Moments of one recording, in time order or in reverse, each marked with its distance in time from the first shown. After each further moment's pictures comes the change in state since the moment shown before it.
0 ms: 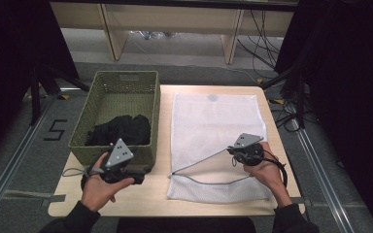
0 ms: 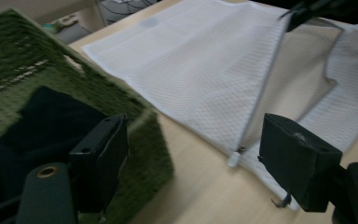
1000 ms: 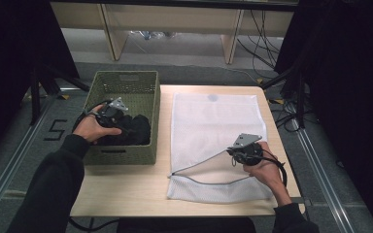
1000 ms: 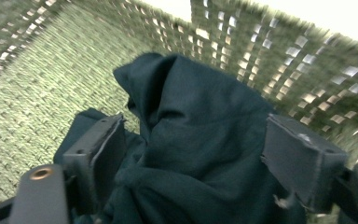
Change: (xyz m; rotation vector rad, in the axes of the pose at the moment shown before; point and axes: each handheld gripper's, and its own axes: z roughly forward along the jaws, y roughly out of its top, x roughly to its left) left arm 0.149 0.019 0.085 0.394 -0.121 0.141; right arm 0.000 -0.003 0.007 0.032 0.024 0.015
